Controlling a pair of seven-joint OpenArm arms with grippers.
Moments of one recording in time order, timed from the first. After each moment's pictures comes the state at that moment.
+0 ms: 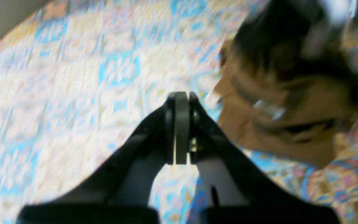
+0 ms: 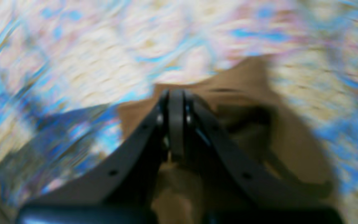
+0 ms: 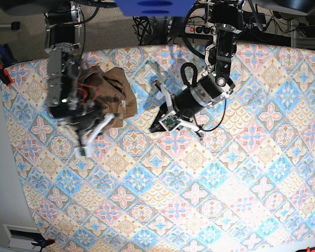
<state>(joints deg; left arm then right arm) 7.7 2.9 8.4 108.9 0.3 -41.1 30.2 2.6 13.5 -0.6 110.0 19.5 -0.2 -75.0</state>
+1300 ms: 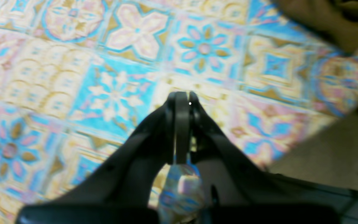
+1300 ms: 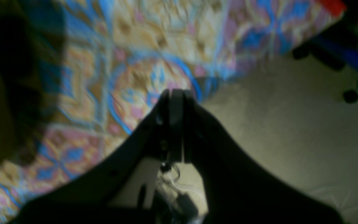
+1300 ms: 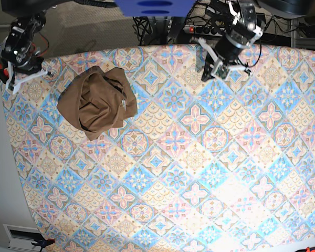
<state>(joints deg) 39.6 3.5 -14.4 118.8 -0.2 -41.0 21.6 -23.0 12.8 38.7 110.0 20.2 -0.4 -74.9</state>
